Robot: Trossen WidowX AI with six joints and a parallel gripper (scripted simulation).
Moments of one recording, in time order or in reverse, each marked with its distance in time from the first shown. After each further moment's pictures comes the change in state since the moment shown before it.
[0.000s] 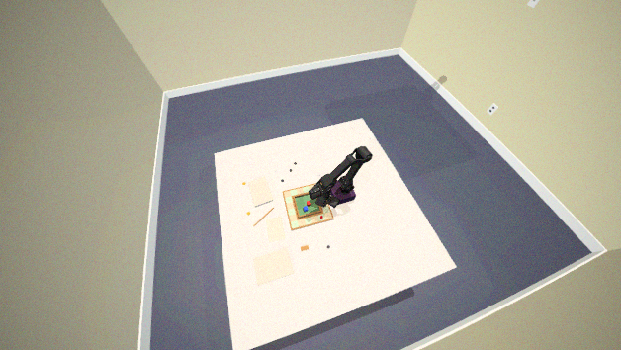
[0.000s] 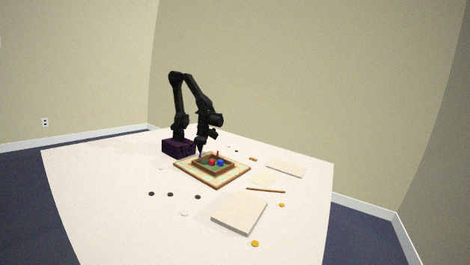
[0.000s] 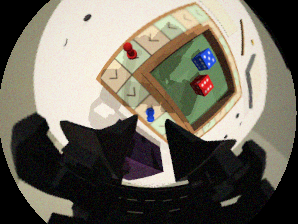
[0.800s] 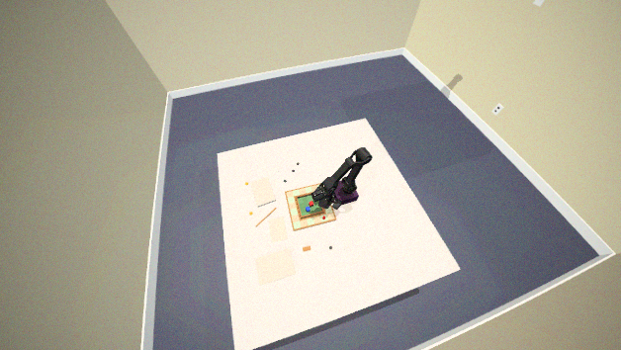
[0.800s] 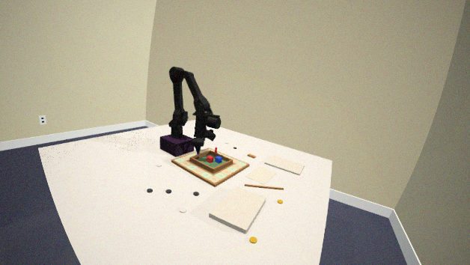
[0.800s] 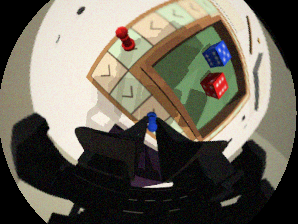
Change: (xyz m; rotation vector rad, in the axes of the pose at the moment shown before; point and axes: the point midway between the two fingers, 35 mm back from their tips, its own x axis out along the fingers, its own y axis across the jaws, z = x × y) arm 0.026 0.001 -0.003 0.000 0.006 0.003
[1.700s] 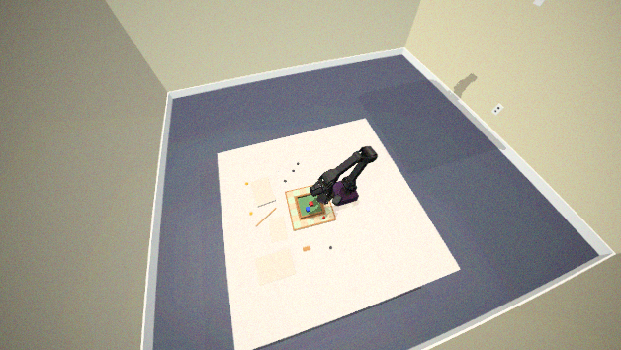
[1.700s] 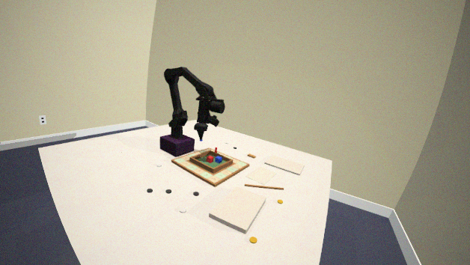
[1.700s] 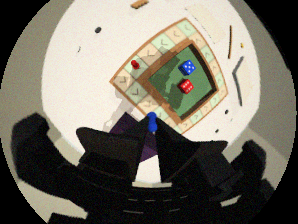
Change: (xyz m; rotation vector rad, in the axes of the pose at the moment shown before) arm -0.081 -0.004 0.010 -0.002 -0.001 0.000
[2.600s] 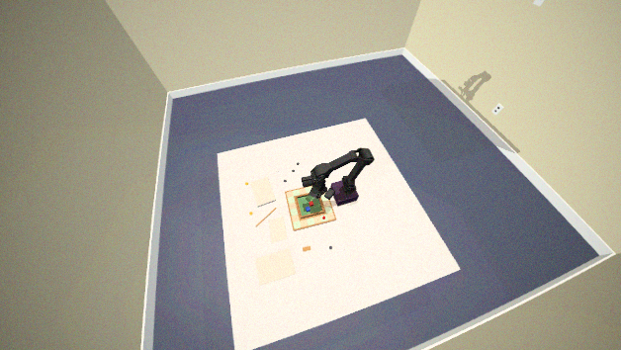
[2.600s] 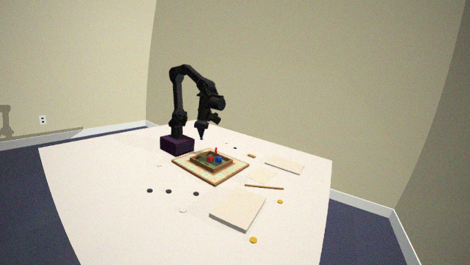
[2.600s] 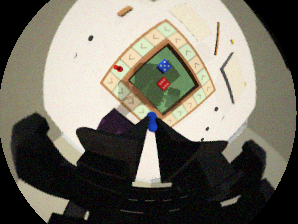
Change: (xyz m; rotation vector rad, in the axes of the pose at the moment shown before) arm -0.025 -0.051 0.005 -0.002 0.002 -0.004
